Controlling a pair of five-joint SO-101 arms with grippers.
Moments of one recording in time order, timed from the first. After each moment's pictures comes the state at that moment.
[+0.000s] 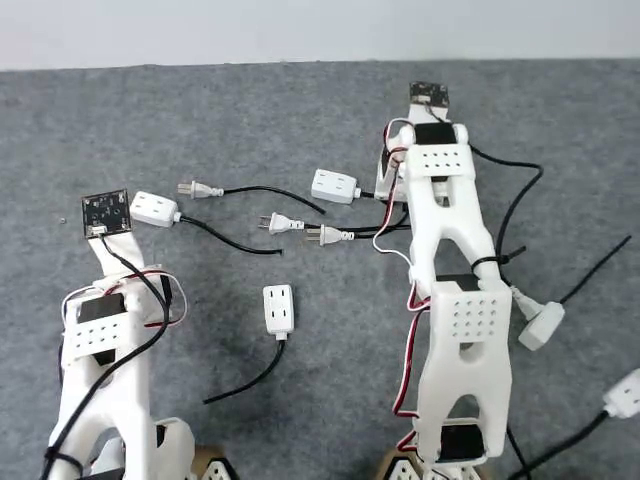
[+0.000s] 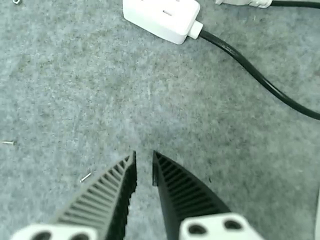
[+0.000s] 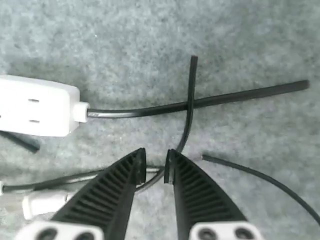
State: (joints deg) left arm -18.9 -30.5 63.5 42.3 3.3; right arm -5.9 45.7 -41.5 81.1 -11.6
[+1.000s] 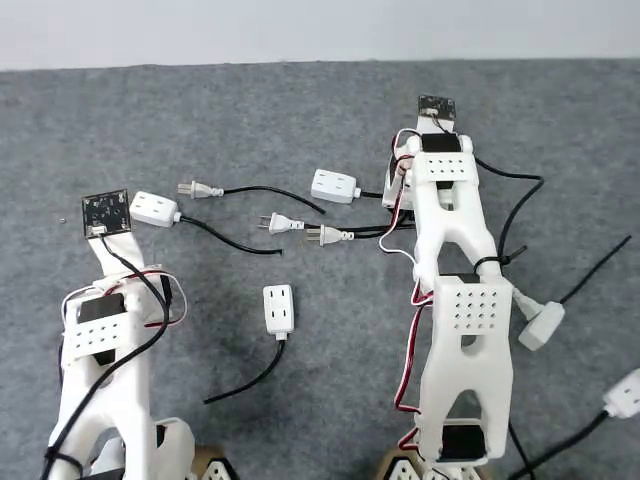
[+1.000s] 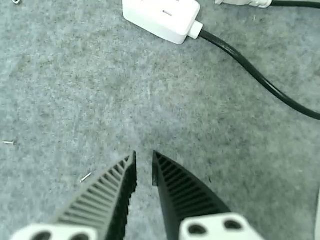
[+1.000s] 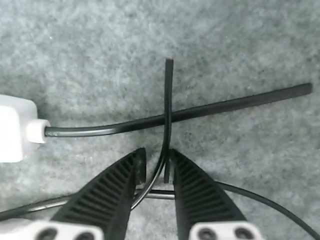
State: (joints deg) left arm -18.9 -30.5 63.5 42.3 3.3; right arm -3.9 52.0 -41.8 77.1 -11.4
